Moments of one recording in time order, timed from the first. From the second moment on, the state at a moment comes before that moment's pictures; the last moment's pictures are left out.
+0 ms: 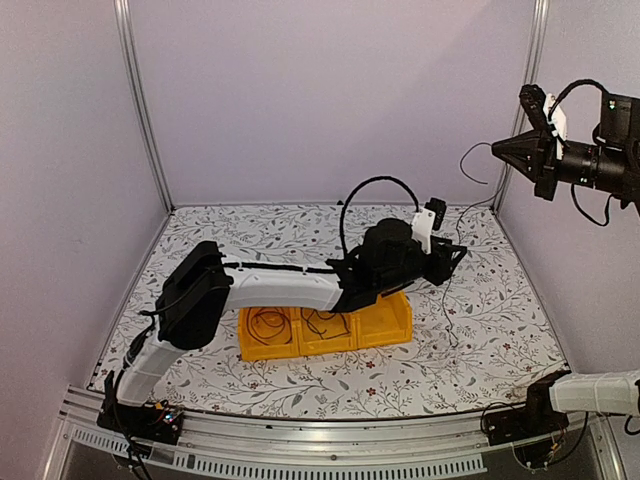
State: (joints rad) left arm -1.14 2.40 1.93 0.44 -0.06 -0.33; right arm 0.28 1.05 1.59 -0.81 -0.53 -0.57
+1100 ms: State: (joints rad) left arm -1.10 2.32 1.78 0.49 -0.04 -0.47; right arm 0.12 1.04 0.87 -0.65 -0.41 -0.48
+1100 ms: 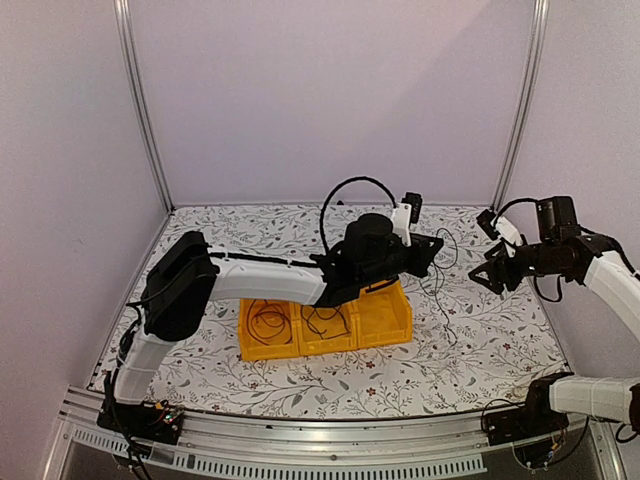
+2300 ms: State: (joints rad) left arm -1.08 2.13 1.77 0.47 -0.11 -0.61; right arm 0.26 1.44 0.67 -0.38 -0.59 -0.65
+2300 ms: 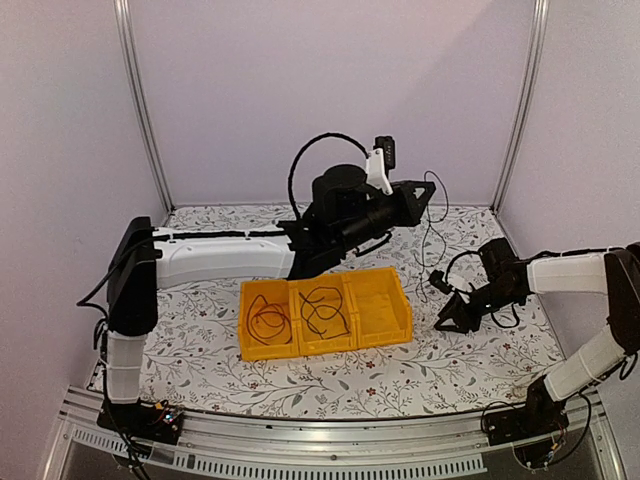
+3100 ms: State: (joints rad) left arm -1.08 1.86 1.91 0.19 -0.01 -0.46; right arm 0.04 1.39 0.69 -0.38 -0.49 -0.60
